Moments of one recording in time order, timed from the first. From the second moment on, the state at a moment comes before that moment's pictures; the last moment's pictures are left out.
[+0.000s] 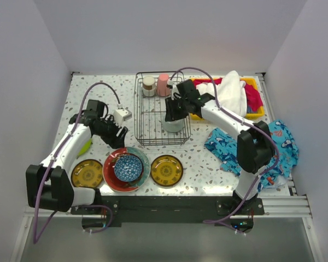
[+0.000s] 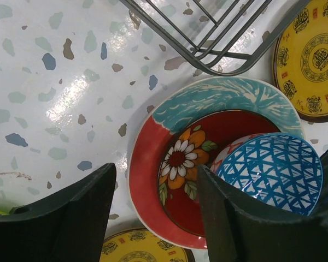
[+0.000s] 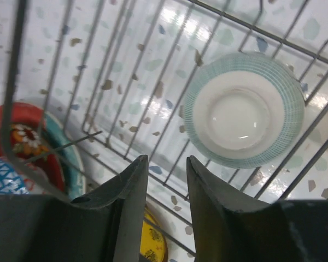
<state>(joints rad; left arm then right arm) -0.12 1.31 0.99 -0.84 0.46 0.52 0.57 1.84 1.51 -0.52 -0.22 0.26</state>
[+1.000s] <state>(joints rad) -0.57 1.02 0.88 -1.10 0.50 0.86 0.58 1.65 1.30 -0.52 -0.20 0.05</state>
